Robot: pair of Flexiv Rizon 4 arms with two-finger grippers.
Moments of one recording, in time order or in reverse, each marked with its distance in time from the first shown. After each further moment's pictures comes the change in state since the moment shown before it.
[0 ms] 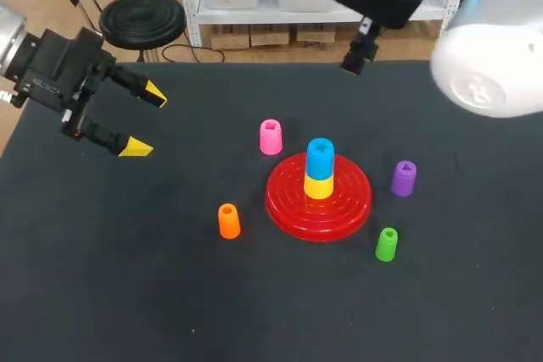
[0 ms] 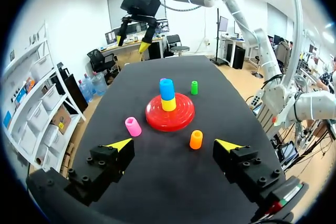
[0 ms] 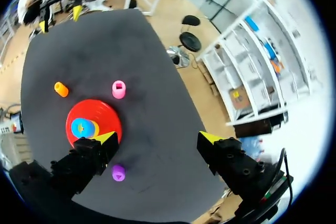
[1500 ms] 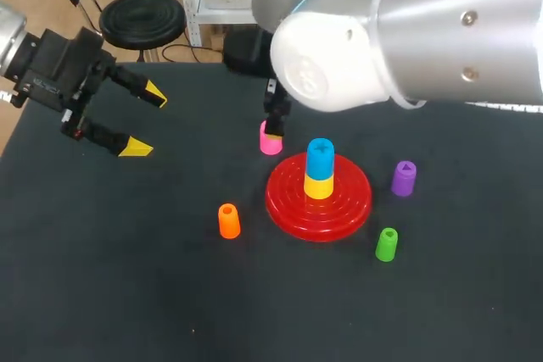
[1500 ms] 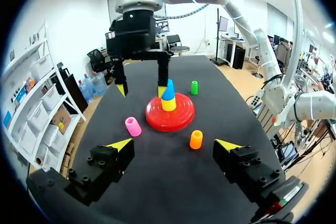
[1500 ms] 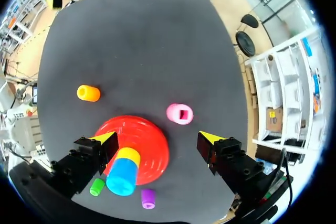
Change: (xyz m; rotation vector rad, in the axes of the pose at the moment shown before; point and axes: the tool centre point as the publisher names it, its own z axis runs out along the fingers) left arm 0.000 0.000 0.000 0.000 0.000 0.000; right arm -0.062 0.121 0.082 -0.311 0.150 -0.240
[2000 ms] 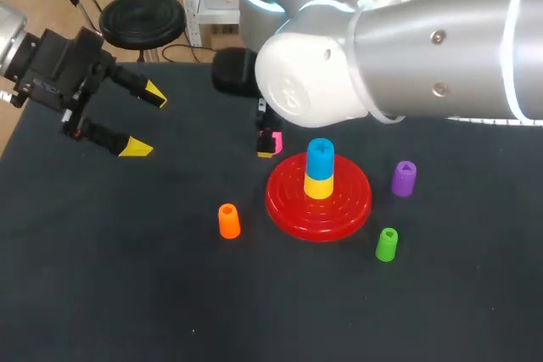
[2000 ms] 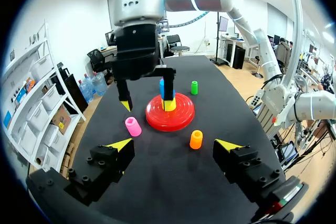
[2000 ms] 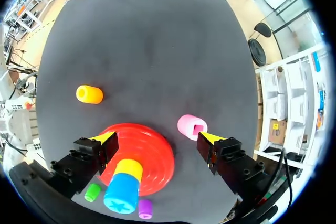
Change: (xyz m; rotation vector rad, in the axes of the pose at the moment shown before) left arm 0.000 0.000 0.000 0.000 0.000 0.000; right arm -0.010 0.008 0.030 -0.038 -0.005 -0.073
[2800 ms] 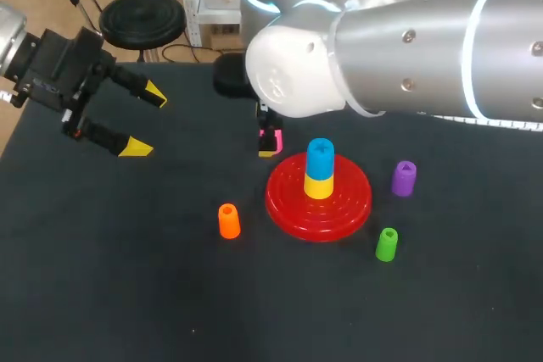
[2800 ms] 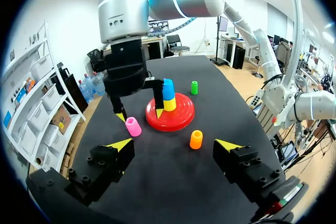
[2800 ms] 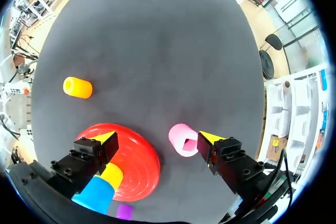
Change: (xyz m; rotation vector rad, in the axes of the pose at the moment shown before) left arm 0.000 0.000 0.000 0.000 0.000 0.000; right arm -0.005 -0.021 0.026 -0.040 -0.014 -0.121
